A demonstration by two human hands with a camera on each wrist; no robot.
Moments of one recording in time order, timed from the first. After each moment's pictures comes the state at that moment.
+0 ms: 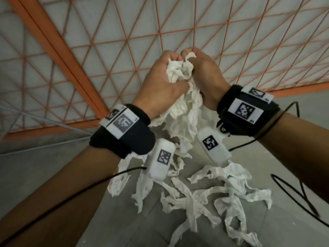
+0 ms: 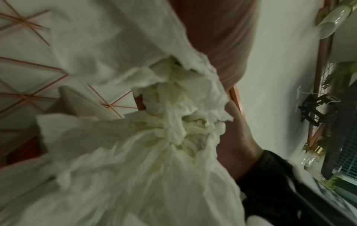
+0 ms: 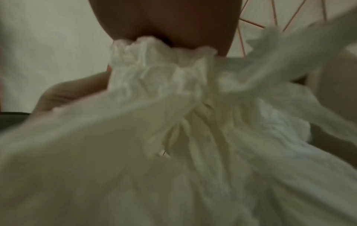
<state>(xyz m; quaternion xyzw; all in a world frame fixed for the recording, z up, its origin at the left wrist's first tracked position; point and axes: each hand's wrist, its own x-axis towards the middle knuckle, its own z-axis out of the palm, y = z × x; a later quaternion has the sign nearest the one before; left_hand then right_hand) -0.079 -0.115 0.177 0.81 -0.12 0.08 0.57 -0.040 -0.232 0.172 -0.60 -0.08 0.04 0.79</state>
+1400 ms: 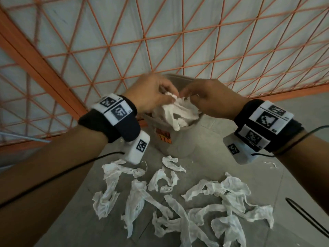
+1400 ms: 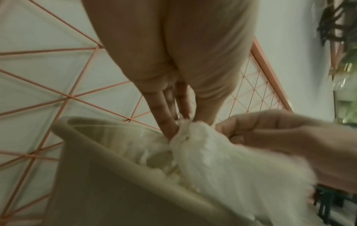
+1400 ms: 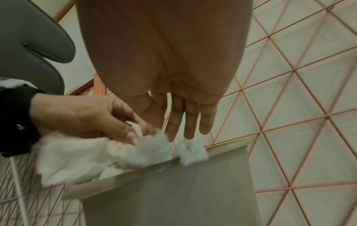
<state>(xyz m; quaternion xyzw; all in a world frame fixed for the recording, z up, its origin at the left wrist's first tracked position) 0.011 -0.104 0.154 0.94 -0.18 0.00 0.29 0.008 -0.303 0.134 -0.92 -0.29 -0.04 0.26</state>
